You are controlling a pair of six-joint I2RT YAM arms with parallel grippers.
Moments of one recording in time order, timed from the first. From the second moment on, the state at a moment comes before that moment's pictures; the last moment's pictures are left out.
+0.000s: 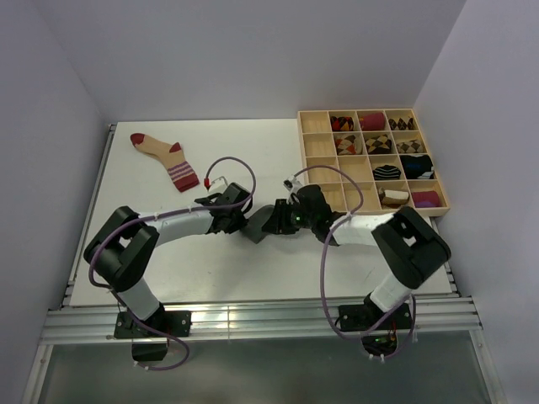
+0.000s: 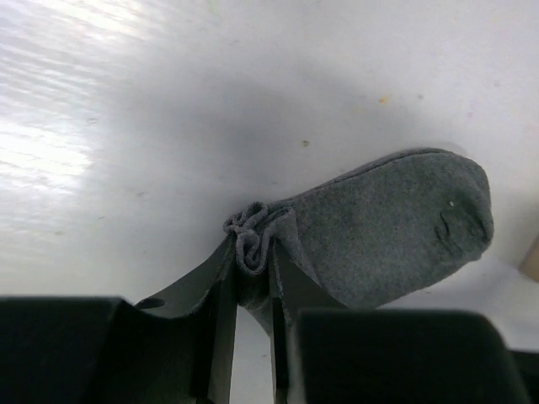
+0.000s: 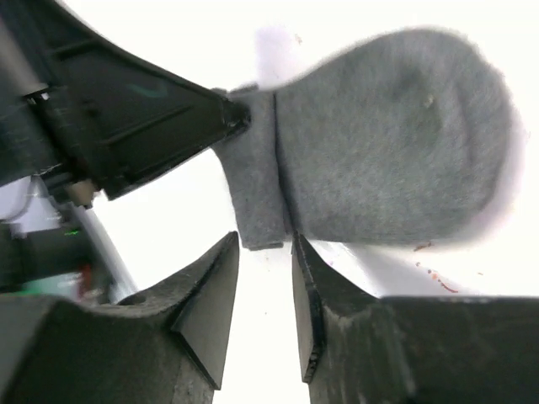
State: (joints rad) left arm -0.72 1.68 0.92 -0.25 -0.28 -1.10; right arm 0.58 1.65 0.63 0.40 -0.47 0.68
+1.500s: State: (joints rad) left arm -0.67 1.66 0.97 -0.47 -0.29 -1.07; right arm 1.11 1.78 0.80 0.35 0.32 0.13
